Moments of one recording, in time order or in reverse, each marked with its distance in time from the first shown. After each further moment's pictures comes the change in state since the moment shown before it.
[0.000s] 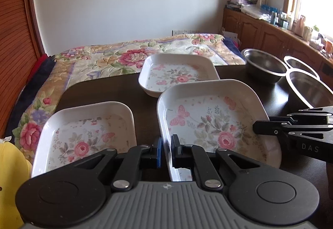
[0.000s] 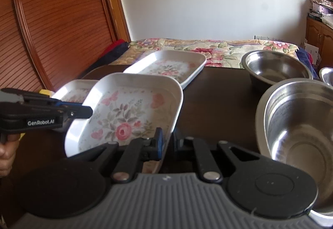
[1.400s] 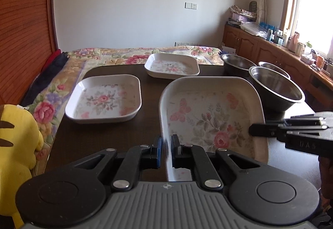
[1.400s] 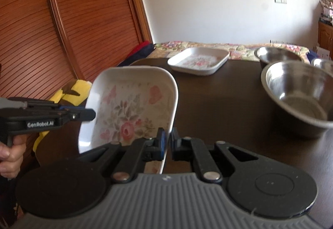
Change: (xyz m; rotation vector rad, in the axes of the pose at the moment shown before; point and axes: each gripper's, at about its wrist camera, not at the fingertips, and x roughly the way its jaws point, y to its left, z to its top) left arm -0.113 -0.014 -0.081 -0.082 -0.071 -0.012; right arm -0.085 0.034 -0.049 -0.019 -0.013 0.116
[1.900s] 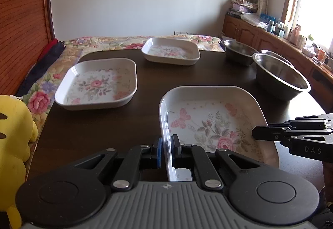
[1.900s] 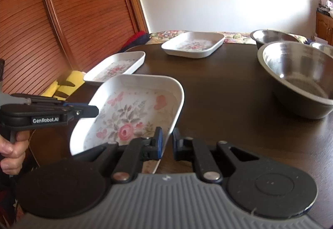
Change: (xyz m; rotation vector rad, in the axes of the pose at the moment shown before) left arm 0.027 0.000 -0.010 -0.004 0.063 -0.005; right arm 0.010 -0.003 -0.015 0.019 0.048 -0.021
